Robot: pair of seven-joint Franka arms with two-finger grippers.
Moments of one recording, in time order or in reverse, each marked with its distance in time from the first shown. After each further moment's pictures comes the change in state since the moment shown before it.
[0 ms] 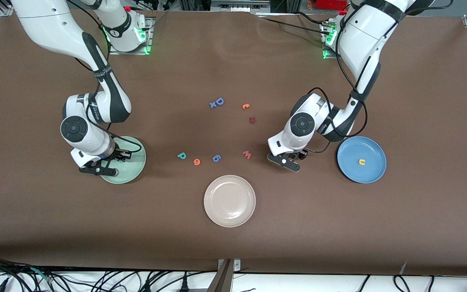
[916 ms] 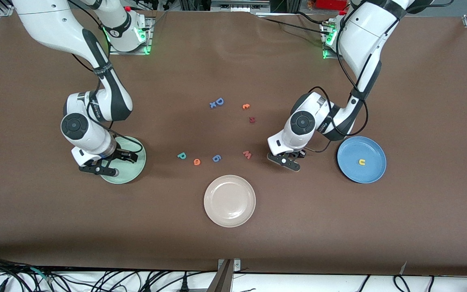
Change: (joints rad) left arm 0.000 -0.016 0.003 -0.002 0.000 -0.001 -0.001; right arm 0.006 -0.019 0.030 0.011 0.005 0.004 0.095
